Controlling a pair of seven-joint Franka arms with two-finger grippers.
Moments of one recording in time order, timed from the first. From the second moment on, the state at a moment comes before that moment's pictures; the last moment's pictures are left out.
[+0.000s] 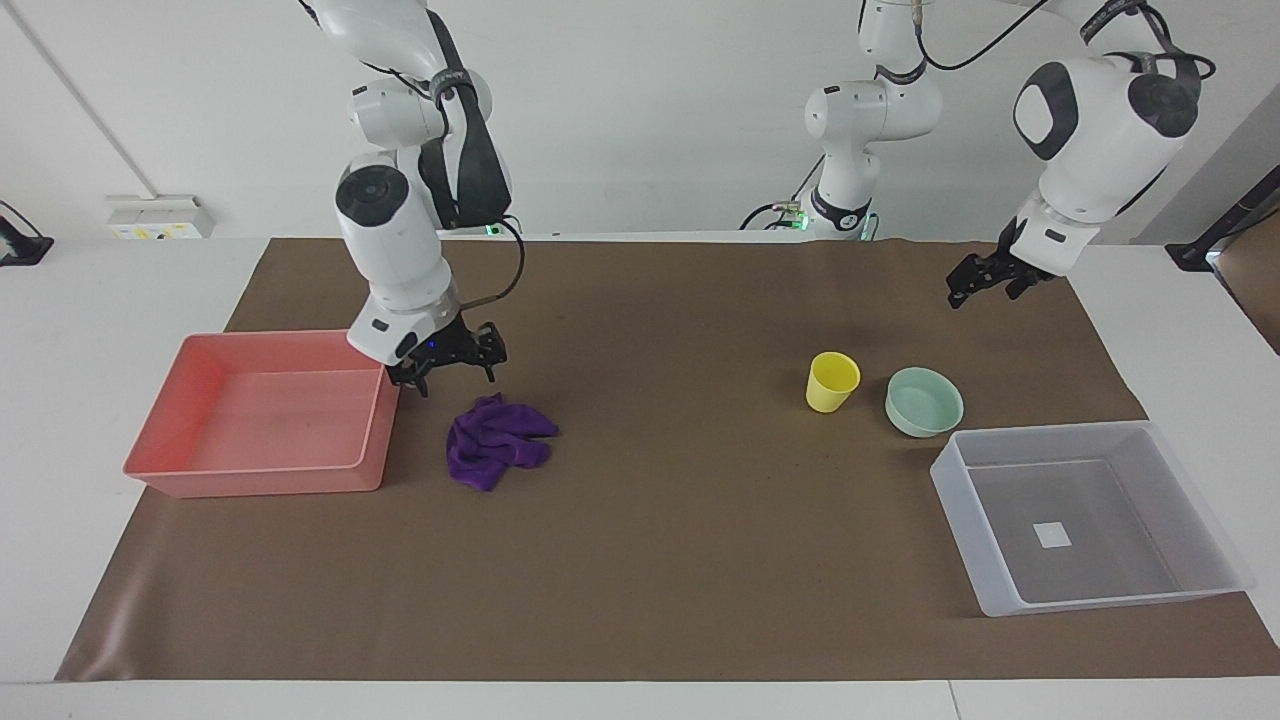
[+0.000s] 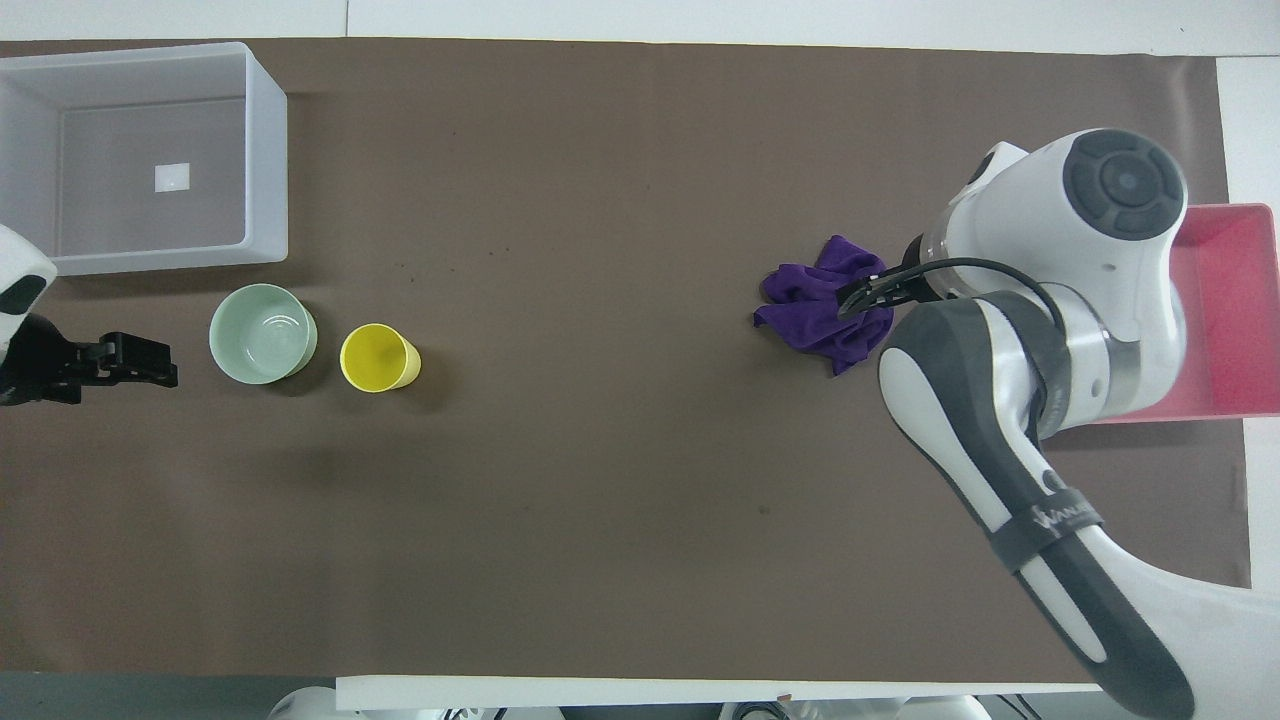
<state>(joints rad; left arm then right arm) -0.01 -0.22 0.00 -2.23 0.00 1.94 -0.08 0.30 0.13 -0.08 -2.04 0.03 2.20 -0.03</state>
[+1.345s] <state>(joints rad) -0.01 -0.06 -0.01 -2.41 0.00 2.38 -0.15 0.21 0.03 -0.09 -1.77 0.02 1.77 -0.03</state>
